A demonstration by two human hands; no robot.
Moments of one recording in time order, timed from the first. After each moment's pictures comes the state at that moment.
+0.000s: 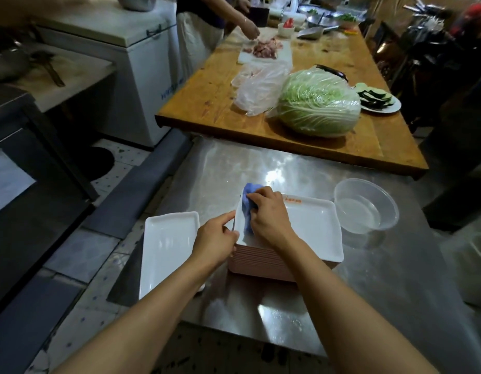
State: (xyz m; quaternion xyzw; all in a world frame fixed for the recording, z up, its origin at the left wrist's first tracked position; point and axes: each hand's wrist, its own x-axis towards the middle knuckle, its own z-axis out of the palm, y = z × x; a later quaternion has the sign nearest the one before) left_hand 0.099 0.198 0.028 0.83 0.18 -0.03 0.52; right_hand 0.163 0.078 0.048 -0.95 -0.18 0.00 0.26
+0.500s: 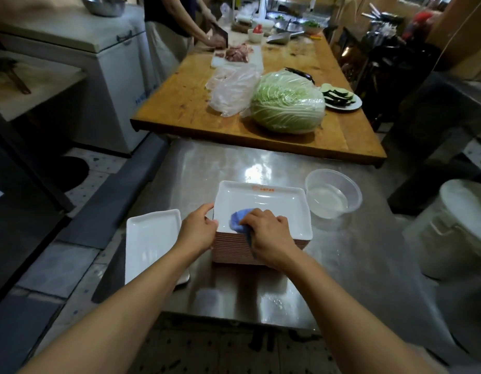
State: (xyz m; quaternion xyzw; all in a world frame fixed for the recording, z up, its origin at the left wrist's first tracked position) left_hand 0.093 0.191 0.041 0.85 0.16 -0.04 0.50; right_hand 0.097 0.030 0.059 -0.96 -0.21 0.04 0.16
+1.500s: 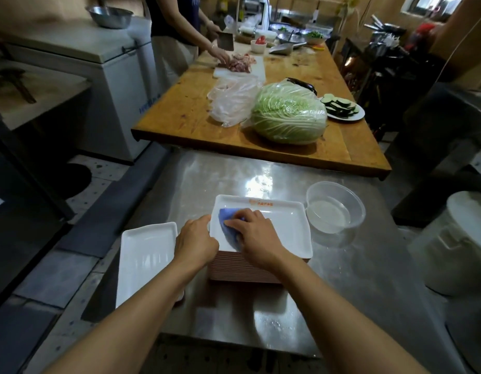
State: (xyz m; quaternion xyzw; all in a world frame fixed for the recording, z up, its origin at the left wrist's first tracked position) left_hand 0.106 0.182 0.044 0.93 0.14 0.00 0.34; right_hand 0.140 0.039 0.041 -0.95 -0.28 0.01 0.15
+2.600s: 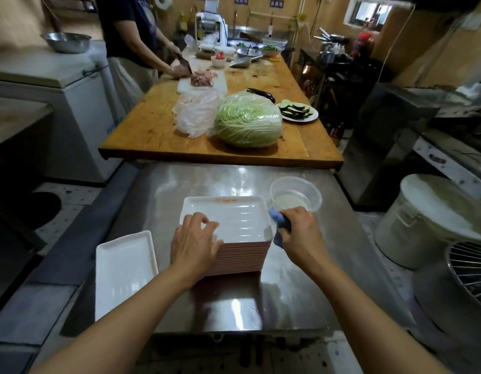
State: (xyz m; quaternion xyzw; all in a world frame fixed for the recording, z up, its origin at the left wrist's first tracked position) left_hand 0.077 0.138 0.052 0.98 -0.06 0.11 0.14; right_hand 0.077 -0.079 0.096 -0.95 -0.01 -0.10 0.28
